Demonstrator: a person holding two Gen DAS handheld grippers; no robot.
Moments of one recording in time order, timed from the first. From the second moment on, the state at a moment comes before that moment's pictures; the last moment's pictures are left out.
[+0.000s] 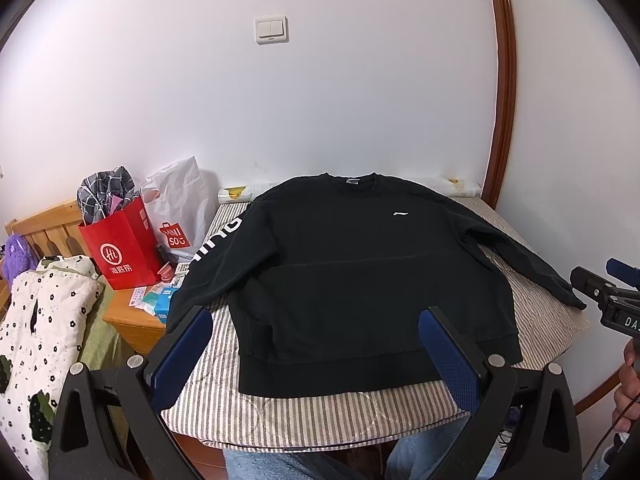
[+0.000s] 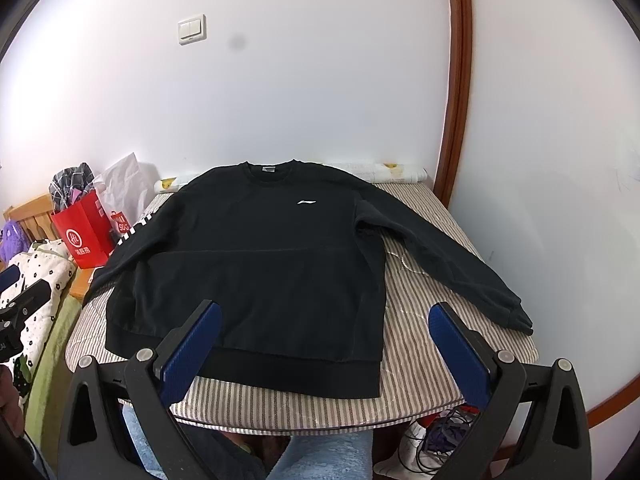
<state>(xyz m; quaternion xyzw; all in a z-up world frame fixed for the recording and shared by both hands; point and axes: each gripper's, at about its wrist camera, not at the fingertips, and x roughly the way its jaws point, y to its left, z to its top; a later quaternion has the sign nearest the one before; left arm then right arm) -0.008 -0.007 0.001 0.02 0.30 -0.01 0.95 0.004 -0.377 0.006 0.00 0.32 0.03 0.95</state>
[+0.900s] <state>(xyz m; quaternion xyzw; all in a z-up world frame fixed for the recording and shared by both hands) 0.001 0.014 -0.005 -0.01 0.31 -0.01 0.95 0.004 -0.355 0.011 -0.02 0.32 0.04 0.95</state>
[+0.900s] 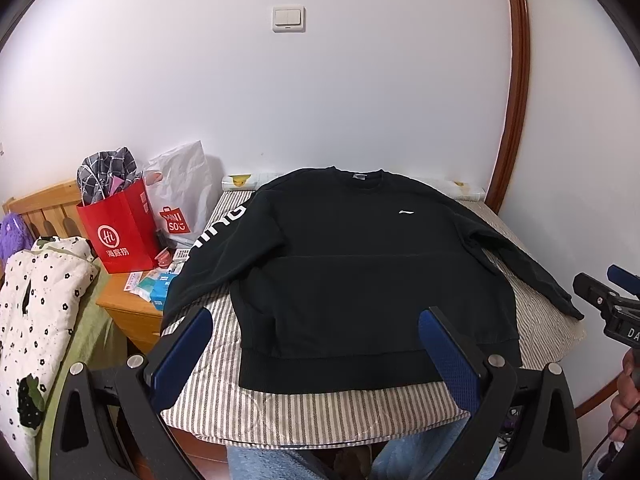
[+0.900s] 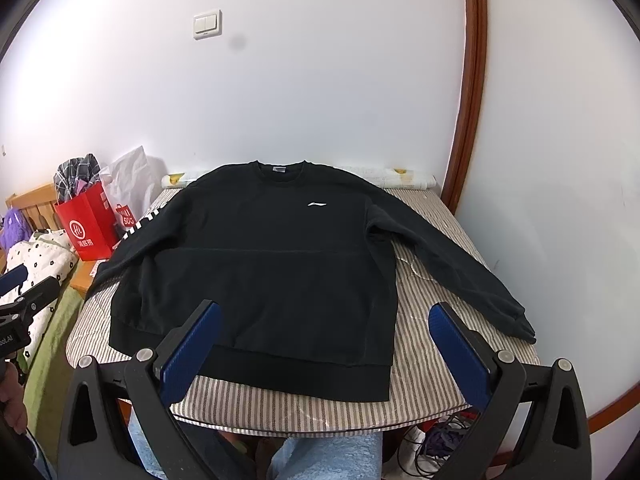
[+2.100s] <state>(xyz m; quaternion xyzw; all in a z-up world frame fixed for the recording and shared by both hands) -0.003 0.001 -0.009 0.00 0.31 -0.02 0.95 0.010 -0.371 0.001 0.01 0.32 0.02 0.95</state>
